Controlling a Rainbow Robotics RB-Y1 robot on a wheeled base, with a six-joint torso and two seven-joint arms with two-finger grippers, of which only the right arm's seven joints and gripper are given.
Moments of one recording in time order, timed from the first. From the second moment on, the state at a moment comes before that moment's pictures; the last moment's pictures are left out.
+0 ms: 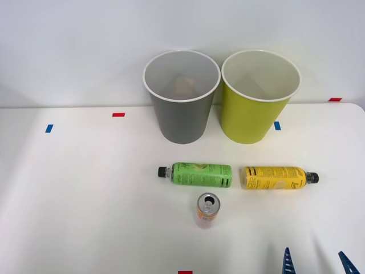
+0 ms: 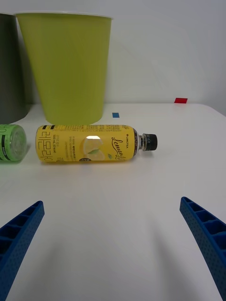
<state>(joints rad) 1.00 -0.13 0.21 -1.88 -0.04 -0.66 1.56</state>
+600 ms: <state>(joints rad) 1.00 -0.13 0.21 -1.88 -0.04 -0.66 1.56</state>
